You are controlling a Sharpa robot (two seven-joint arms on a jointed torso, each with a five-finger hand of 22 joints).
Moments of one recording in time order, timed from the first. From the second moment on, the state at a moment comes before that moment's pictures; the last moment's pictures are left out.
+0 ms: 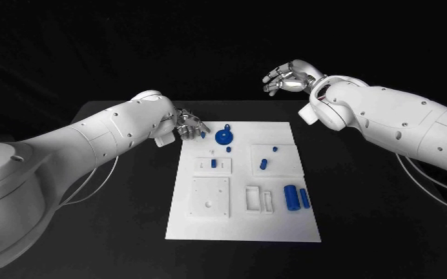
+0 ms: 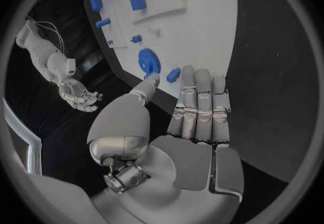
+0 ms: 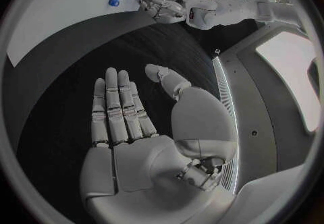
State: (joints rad) left arm 1.35 -0.34 -0.11 0.71 -0.91 0.20 -0.30; left_hand 0.88 -0.05 0.40 -0.13 0.06 0.92 0.12 0.19 0.70 1.19 0.02 0.60 0.62 1.02 -0.03 1.01 0.59 0.01 0.79 -0.09 0.63 1.31; right arm 1.37 -0.62 -0.02 1.05 -0.76 -0.23 0.15; right_hand 1.05 -0.13 0.53 -0.28 0.57 0.79 0.20 0.26 0.43 1.16 0.12 0.09 0.28 1.05 0.11 0.21 0.76 0.26 0.71 0.24 0.11 1.20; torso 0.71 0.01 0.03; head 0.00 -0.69
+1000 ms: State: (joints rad) left arm 1.35 -0.32 -0.11 0.68 -0.90 0.20 -0.29; left_hand 0.93 0.04 0.41 -0.21 0.10 0.96 0.11 0.22 0.69 1.21 0.00 0.61 0.63 1.03 -0.05 1.02 0.59 0.01 0.81 -0.09 0.64 1.31; right arm 1.37 -0.61 -0.02 1.05 -0.76 -0.23 0.15; right_hand 1.05 -0.13 0.53 -0.28 0.57 0.79 0.20 0.26 0.43 1.16 0.12 0.09 0.28 1.05 0.11 0.21 0.76 0.26 0.71 0.24 0.11 1.20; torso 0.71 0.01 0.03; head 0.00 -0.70
